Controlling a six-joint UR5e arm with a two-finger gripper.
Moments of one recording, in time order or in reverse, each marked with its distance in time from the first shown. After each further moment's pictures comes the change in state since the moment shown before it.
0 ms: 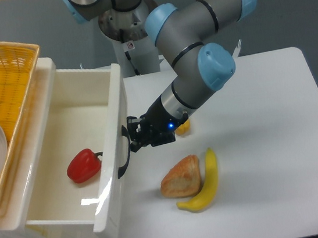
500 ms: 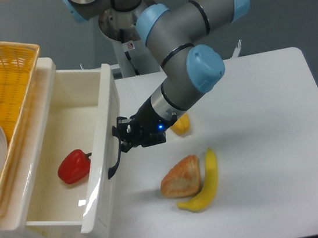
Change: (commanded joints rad) arm -0.035 0.002 -0.002 0.000 0.000 -0.008
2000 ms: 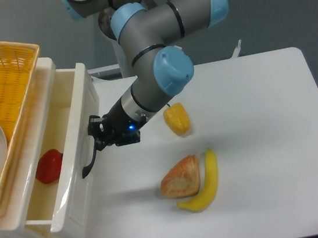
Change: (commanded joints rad) arm -0.086 0.026 -0.011 0.006 0.002 -0.064
